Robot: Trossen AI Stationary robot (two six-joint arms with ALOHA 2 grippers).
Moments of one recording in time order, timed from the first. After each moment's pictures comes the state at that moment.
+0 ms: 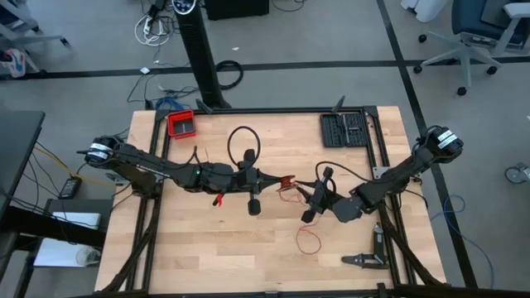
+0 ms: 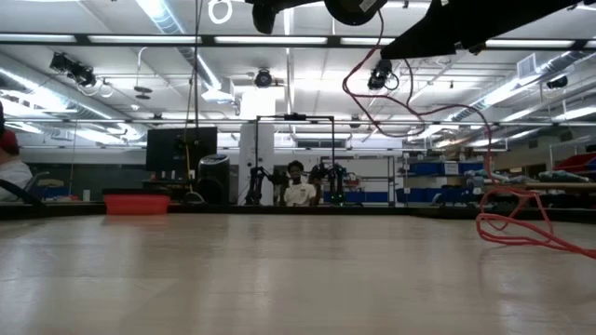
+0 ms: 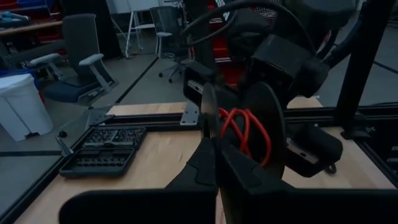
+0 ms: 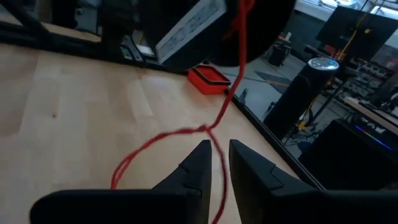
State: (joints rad) left arm -0.20 1.49 0.99 0.38 -0.33 0.04; right arm 0.54 1.39 0.66 0.39 1.07 -0.06
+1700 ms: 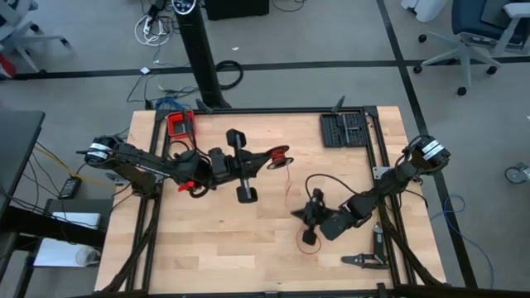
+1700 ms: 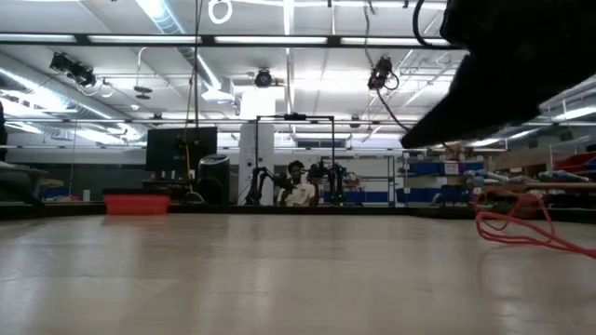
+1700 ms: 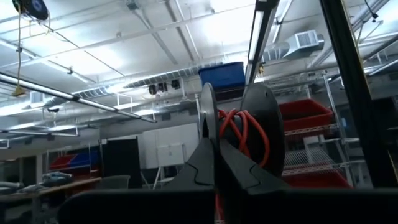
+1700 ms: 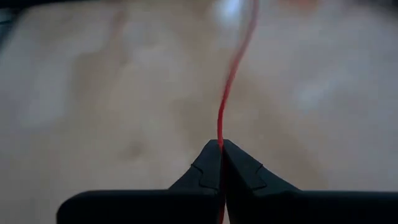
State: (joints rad) left arm -0.19 1.48 0.99 1.12 -0.28 0.33; right arm 0.59 1.60 0.66 0.26 0.73 0.55
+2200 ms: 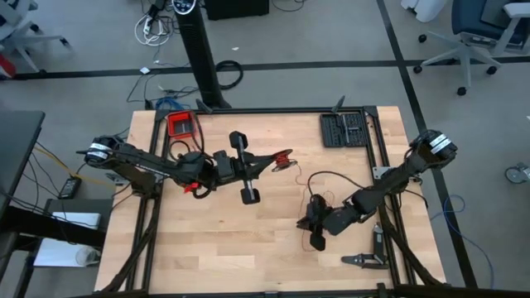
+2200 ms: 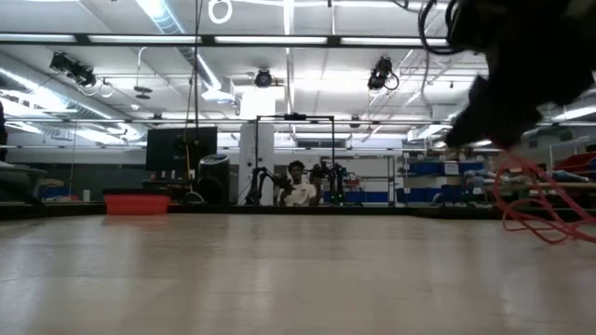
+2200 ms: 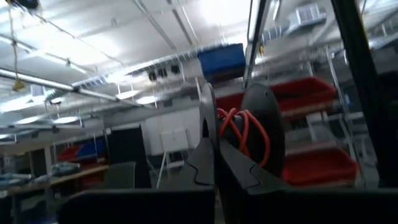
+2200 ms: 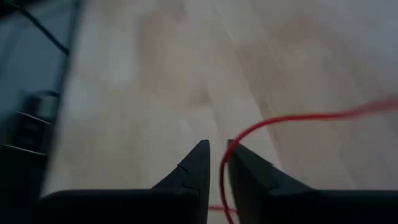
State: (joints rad) left arm -0.19 1.48 0.99 1.03 -0.29 0.36; right arm 0.58 1.49 0.66 0.13 0.40 0.72
